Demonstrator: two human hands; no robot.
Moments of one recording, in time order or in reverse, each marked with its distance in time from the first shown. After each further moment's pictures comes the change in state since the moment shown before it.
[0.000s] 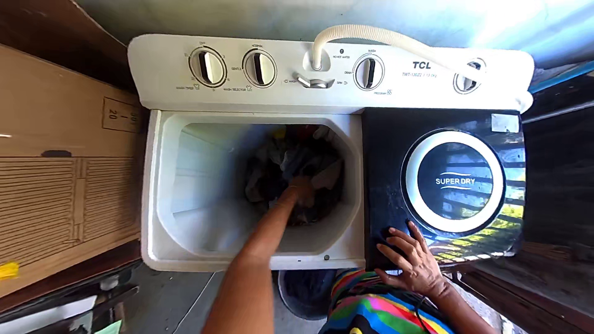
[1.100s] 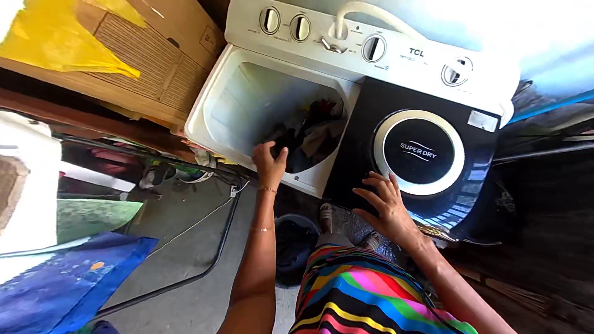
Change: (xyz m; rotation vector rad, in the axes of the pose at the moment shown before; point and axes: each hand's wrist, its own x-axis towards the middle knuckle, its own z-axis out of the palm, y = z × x) left_hand -0.257 0.071 0.105 -0.641 1.184 -0.194; right_hand -0.010 0.040 -0.082 0.353 -0.195 -0.108
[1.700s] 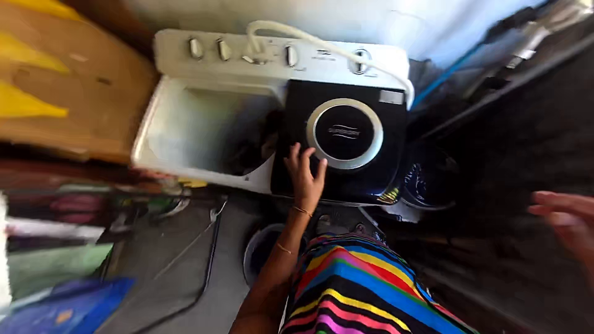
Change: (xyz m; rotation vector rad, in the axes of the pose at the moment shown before) left_hand -0.154 0.168 0.129 -0.121 0.007 0.468; right_hand -0.252 -0.017 -0.314 0.099 0.298 0.467
